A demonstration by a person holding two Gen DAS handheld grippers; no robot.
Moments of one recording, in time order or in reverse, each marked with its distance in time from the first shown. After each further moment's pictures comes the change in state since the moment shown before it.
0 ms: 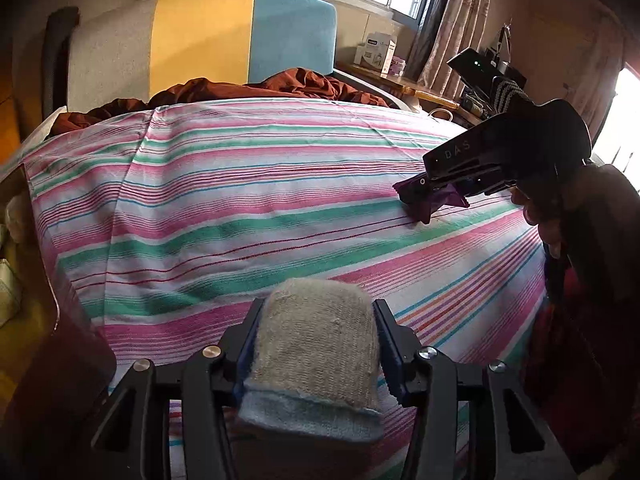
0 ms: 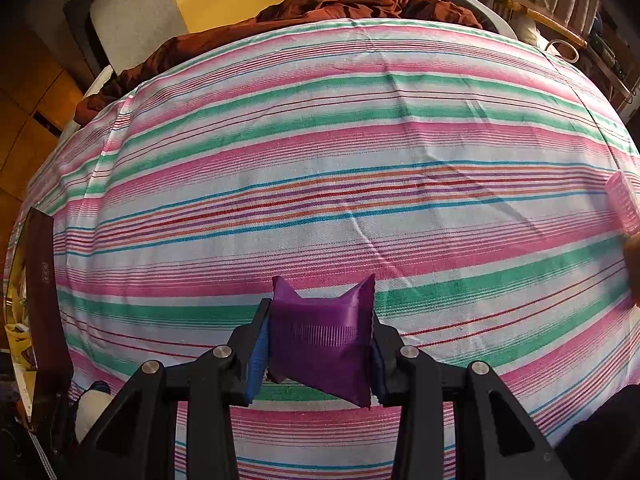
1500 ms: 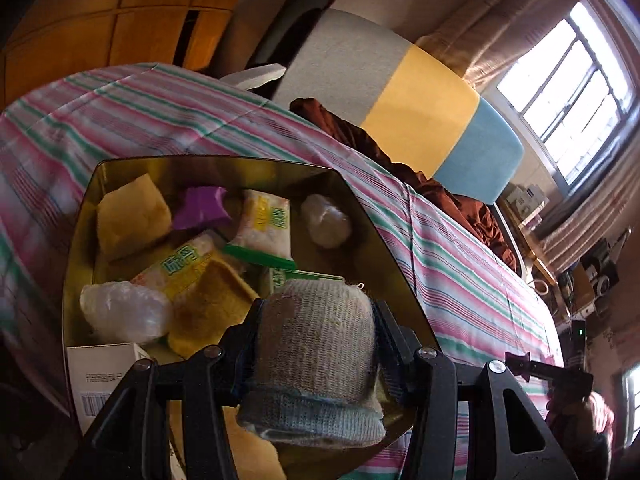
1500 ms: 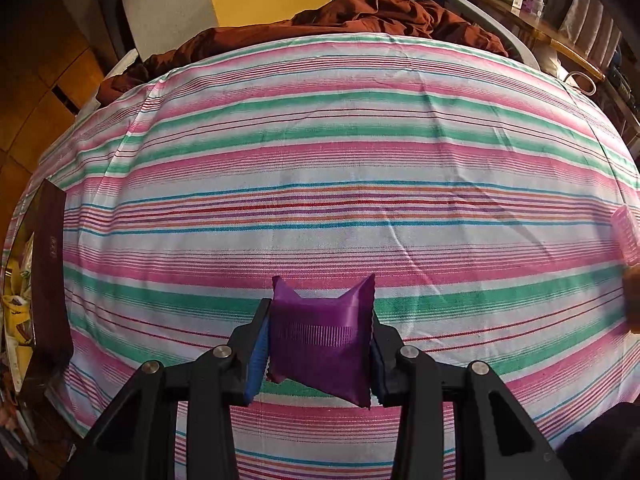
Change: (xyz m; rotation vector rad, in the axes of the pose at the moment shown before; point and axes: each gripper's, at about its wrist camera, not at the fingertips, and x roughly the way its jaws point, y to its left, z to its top) left arm -0.166 0.223 -0.026 -0.692 -0.178 0.242; right arm 0.002 0.035 0.001 -0.100 -0.021 -0.016
